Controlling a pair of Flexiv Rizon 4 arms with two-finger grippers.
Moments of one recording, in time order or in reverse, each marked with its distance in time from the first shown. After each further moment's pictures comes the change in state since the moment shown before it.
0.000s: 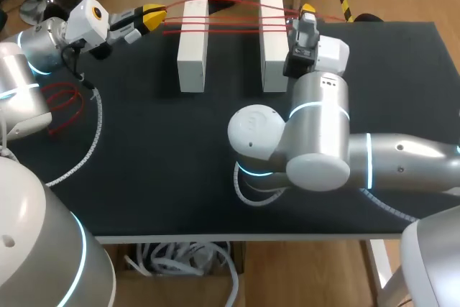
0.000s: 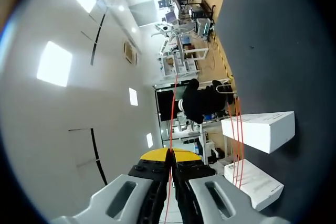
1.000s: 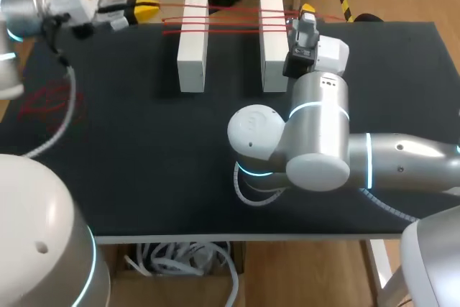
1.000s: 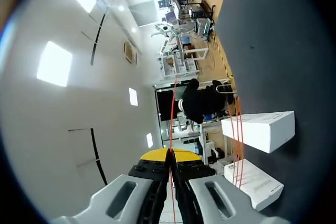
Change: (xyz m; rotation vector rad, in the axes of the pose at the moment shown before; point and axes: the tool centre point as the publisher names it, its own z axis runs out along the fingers) left arm -0.005 -0.015 -0.007 -0.274 0.091 -0.075; right arm 0.000 0.000 0.000 0.000 0.000 0.000
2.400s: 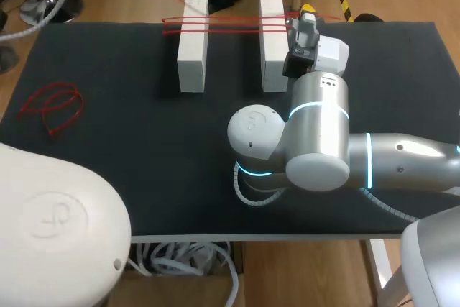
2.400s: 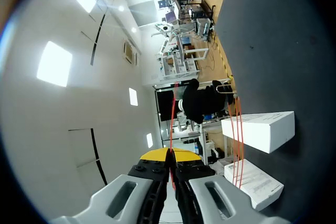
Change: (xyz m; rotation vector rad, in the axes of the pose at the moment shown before) left arm -0.002 -0.029 0.024 -1.023 0.082 0.043; right arm 0.000 0.000 0.000 -0.001 0.000 0.000
